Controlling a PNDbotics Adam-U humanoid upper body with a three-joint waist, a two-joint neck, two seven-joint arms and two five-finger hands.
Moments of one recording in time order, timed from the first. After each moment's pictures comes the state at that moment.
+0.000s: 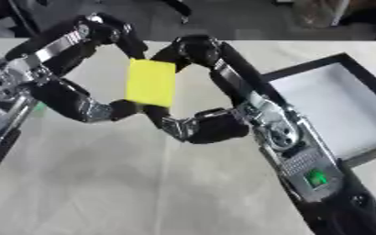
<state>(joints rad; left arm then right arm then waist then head) -0.69 0.43 -0.41 -1.77 -0.02 -0.19 -0.46 -0.50 -0.30 0.43 -1.98 0.21 -0.08 0.08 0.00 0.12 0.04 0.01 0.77</state>
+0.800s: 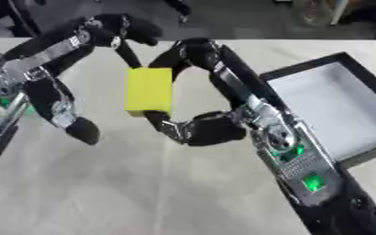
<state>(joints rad) -0.70 0.43 -0.38 -1.77 -0.11 -0.27 -0.51 -0.49 -0.30 0.44 -1.98 0.22 -0.09 0.05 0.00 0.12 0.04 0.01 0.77</state>
